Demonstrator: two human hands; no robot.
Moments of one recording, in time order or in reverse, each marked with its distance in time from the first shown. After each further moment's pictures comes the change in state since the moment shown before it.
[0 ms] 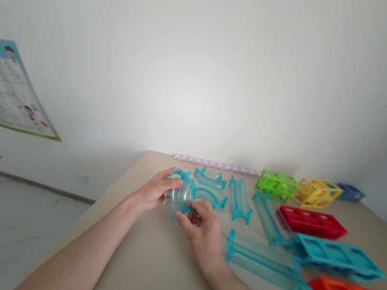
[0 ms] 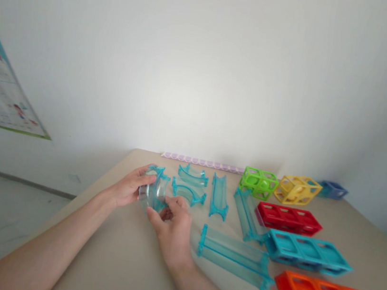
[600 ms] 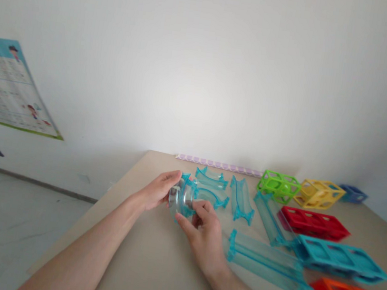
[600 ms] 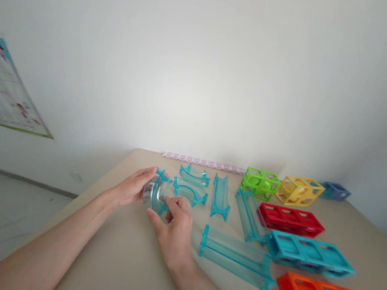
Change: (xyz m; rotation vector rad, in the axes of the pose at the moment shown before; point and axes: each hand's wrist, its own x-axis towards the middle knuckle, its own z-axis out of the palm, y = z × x) left_hand 0.003 -0.004 -0.001 0.127 -0.001 -0.023; right_hand -0.005 0.001 -0.002 -0.182 -0.033 -0.066
